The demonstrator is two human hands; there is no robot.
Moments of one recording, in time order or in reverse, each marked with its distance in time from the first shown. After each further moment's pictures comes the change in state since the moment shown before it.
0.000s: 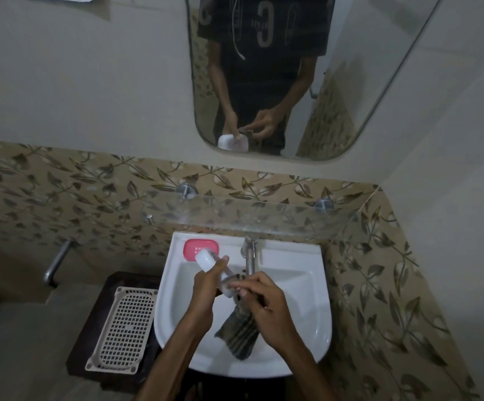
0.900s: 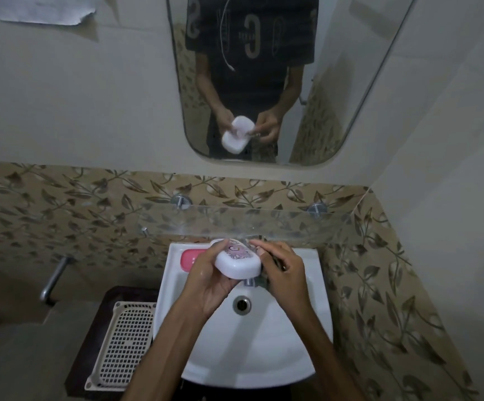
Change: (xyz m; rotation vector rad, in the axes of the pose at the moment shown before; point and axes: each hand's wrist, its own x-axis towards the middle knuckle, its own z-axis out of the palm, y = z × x) left_hand -0.033 0.072 0.033 -0.526 -0.354 -0.215; right_hand 0.047 -0.031 -0.034 0.036 0.308 0.010
